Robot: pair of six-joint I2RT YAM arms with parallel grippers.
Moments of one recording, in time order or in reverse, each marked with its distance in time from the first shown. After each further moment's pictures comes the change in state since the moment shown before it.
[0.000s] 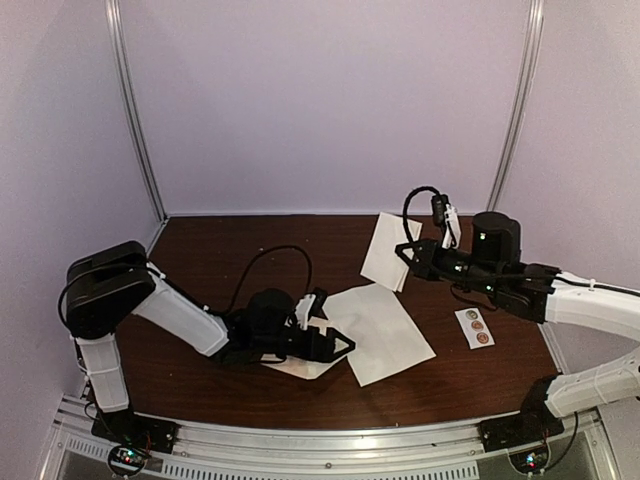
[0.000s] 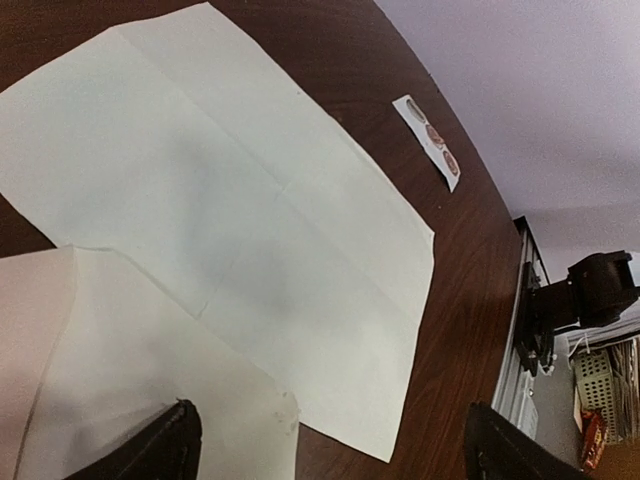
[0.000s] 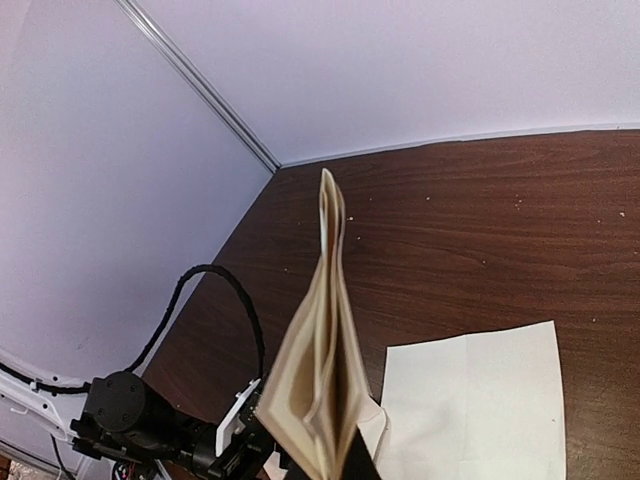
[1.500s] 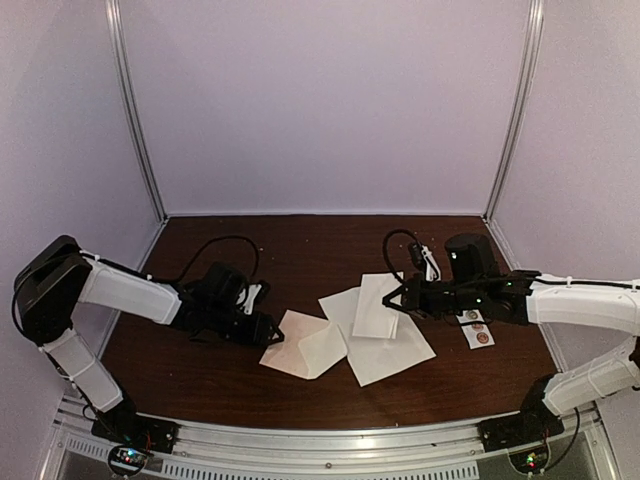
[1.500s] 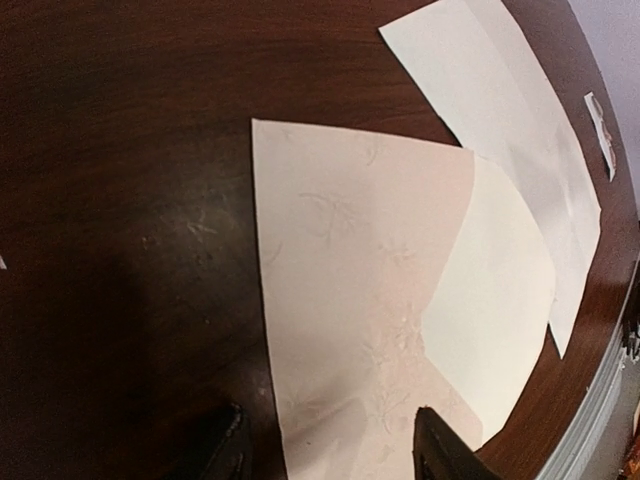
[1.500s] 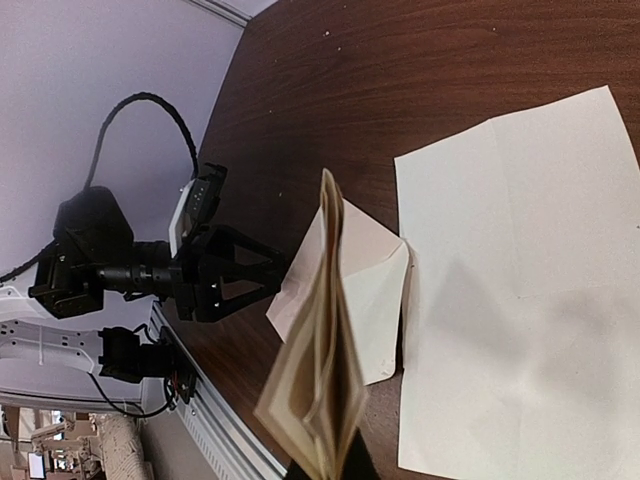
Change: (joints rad) left arm 0.309 -0.280 -0.069 -0.642 0.046 0.210; right arm -0.007 0.113 -0.044 -0.155 -0.281 0.222
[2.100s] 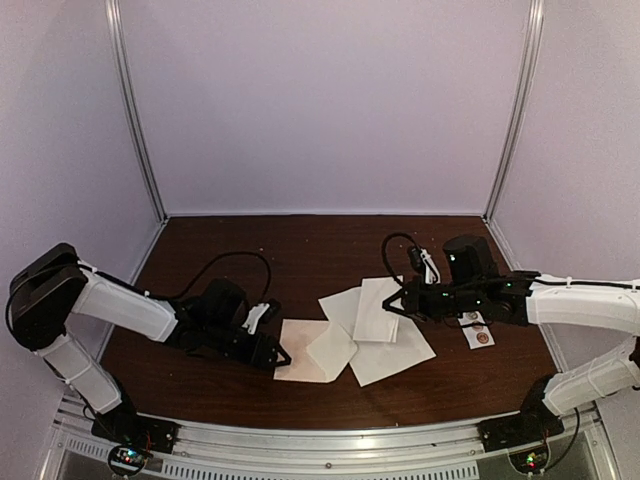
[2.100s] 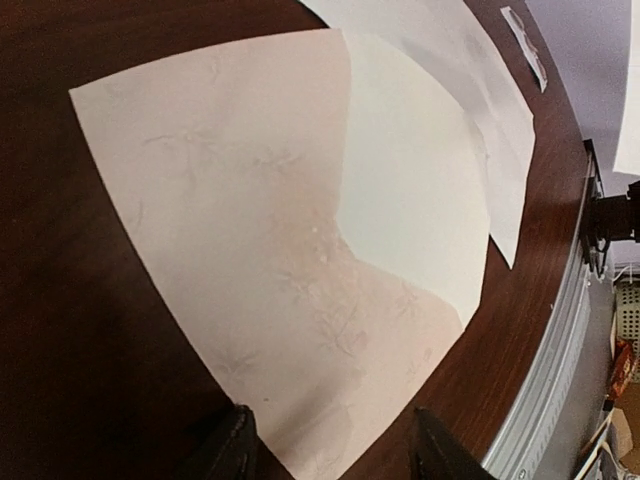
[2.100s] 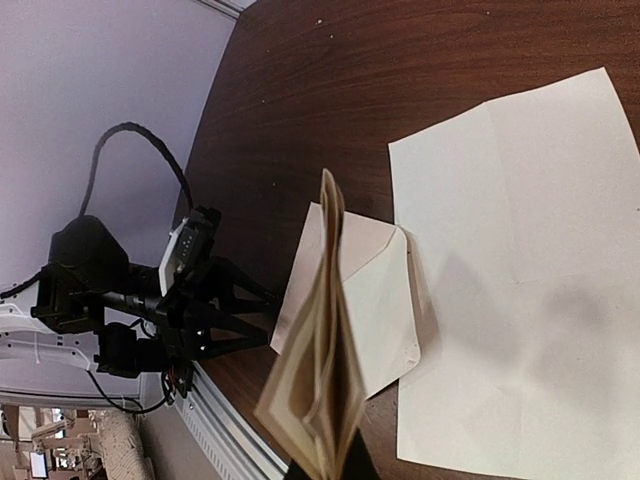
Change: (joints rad) left arm -0.072 -0.044 -0.114 0.110 0.142 0.013; right arm 0.010 0.002 0.000 -0.024 0.001 0.004
